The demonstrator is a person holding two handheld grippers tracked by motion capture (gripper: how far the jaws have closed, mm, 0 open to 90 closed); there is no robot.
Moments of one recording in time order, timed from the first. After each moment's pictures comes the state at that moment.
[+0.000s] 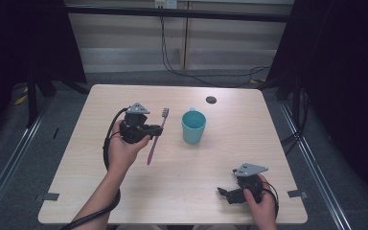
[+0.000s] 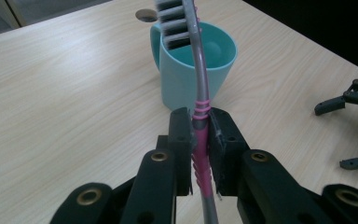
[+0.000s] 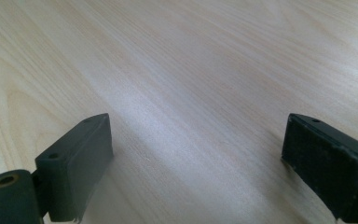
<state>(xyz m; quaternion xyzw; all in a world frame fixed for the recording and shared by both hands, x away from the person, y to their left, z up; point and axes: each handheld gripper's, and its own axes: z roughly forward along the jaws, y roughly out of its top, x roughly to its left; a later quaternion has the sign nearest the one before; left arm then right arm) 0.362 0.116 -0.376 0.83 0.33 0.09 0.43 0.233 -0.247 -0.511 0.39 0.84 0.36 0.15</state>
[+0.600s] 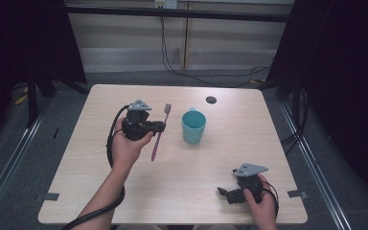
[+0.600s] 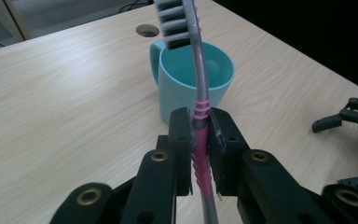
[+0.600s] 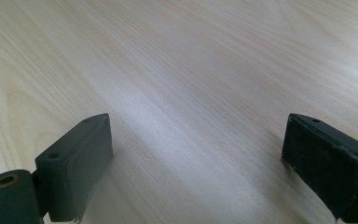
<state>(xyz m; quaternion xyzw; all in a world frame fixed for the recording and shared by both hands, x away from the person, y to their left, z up) 0.367 0.110 -0.372 0.82 0.34 0.09 0.45 0.233 -0.247 -0.511 0.39 0.84 0.36 0.15</state>
